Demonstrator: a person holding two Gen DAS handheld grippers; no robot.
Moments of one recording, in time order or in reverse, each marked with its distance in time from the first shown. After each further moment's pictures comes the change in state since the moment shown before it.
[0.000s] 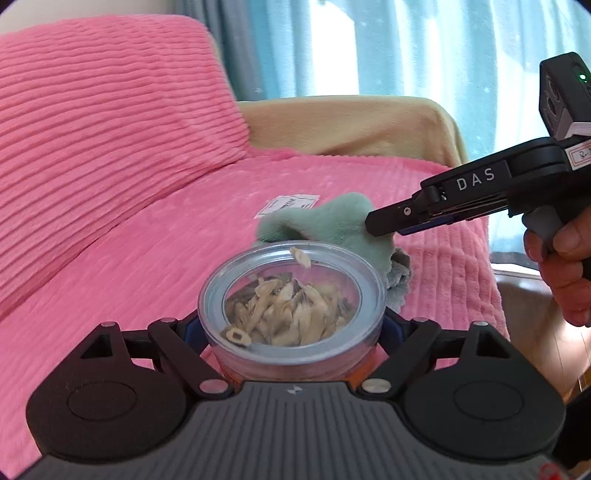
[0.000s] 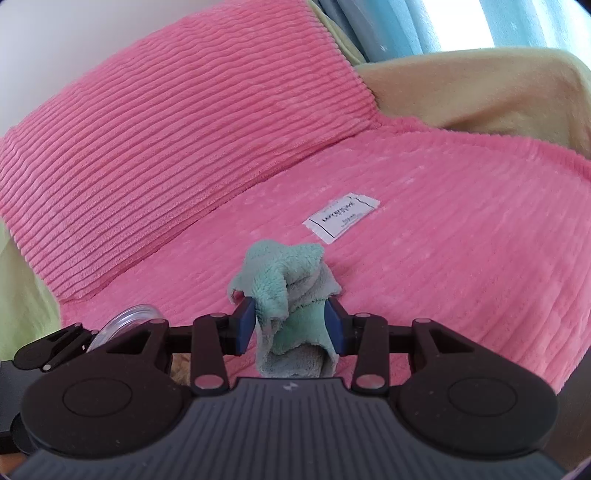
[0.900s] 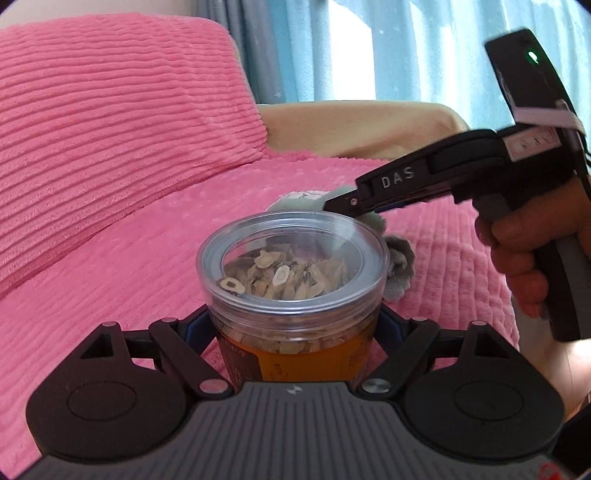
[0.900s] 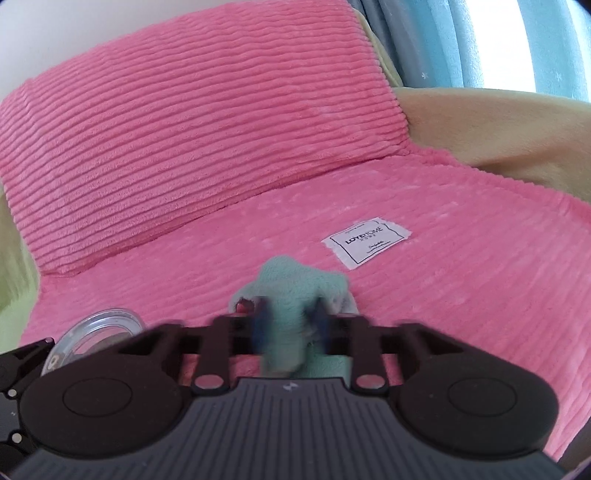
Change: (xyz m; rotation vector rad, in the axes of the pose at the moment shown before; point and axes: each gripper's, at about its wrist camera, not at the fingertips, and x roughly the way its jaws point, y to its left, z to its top) left arm 0.007 -0.005 -0.021 -0.020 -0.036 0.032; right arm 0.035 0.025 0.006 -0.153 -0.041 -0.014
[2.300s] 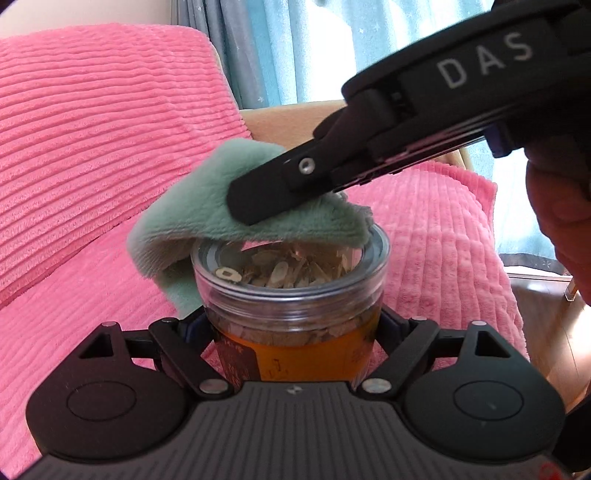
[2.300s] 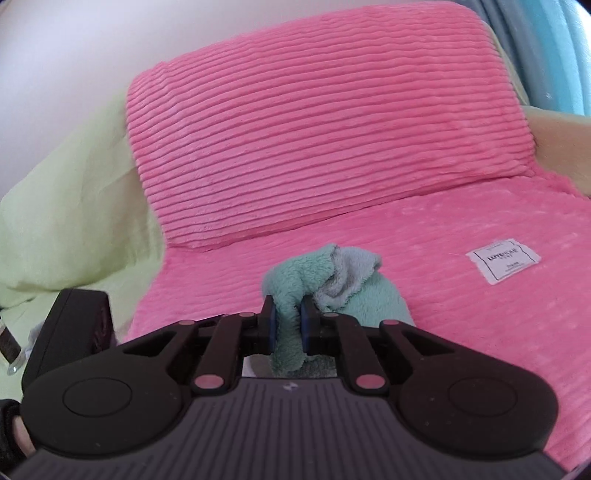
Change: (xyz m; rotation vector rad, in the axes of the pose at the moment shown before) left arm 0.010 -0.006 -0.010 0.044 -0.029 -0.028; right arm -0.031 0.057 0.004 -0.134 0.034 0.381
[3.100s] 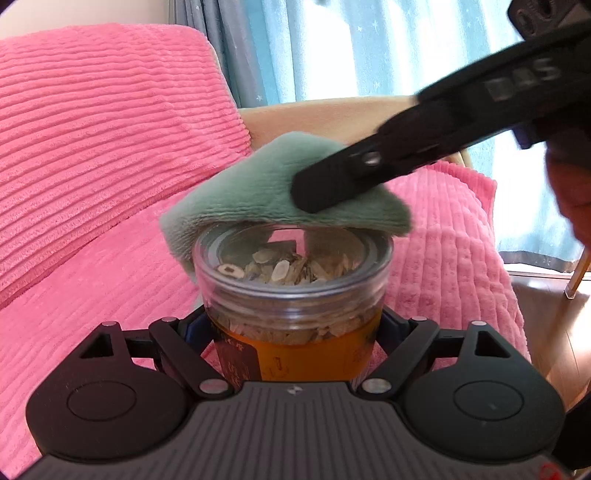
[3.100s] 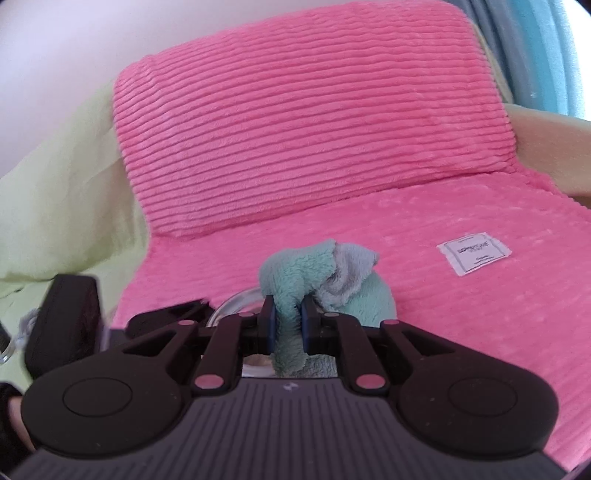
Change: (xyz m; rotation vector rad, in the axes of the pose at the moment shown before) left arm 0.004 -0.003 0.001 0.000 0.013 0.001; right arm -0.022 -0.005 0.000 -0.028 0.052 -0.035
